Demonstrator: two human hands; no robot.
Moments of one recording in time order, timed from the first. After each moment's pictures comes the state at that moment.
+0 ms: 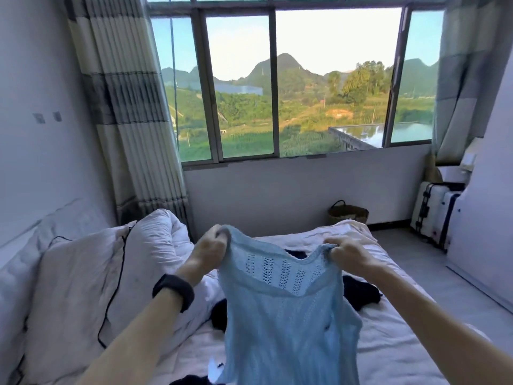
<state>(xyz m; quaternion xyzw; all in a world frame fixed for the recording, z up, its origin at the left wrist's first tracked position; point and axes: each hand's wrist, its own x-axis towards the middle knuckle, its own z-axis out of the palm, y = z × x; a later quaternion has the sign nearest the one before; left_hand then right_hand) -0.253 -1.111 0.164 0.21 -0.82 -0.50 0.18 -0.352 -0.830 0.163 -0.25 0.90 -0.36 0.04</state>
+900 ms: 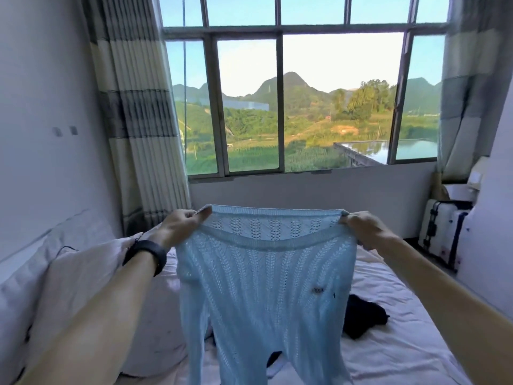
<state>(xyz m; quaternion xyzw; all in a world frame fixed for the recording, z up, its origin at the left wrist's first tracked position) -0.250 -1.193 0.233 0.19 -0.89 -0.37 0.19 -0.418 -0.816 0.214 -0.11 0.87 -0.48 0.03</state>
